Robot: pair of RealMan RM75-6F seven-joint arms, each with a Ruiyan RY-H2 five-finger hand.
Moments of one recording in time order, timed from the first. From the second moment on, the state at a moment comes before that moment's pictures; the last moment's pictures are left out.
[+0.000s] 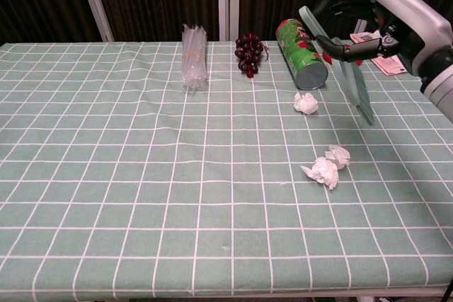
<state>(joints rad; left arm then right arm) -0.13 -1.20 -0.01 -1.53 1.54 1.46 0.03 0.54 -1.72 0.27 -1.24 -1.52 1.23 0.52</state>
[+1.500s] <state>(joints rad) -0.13 -1.17 -0.02 -1.59 1.49 1.42 0.08 0.98 -1.70 0.02 -0.86 -1.66 0.83 1.35</state>
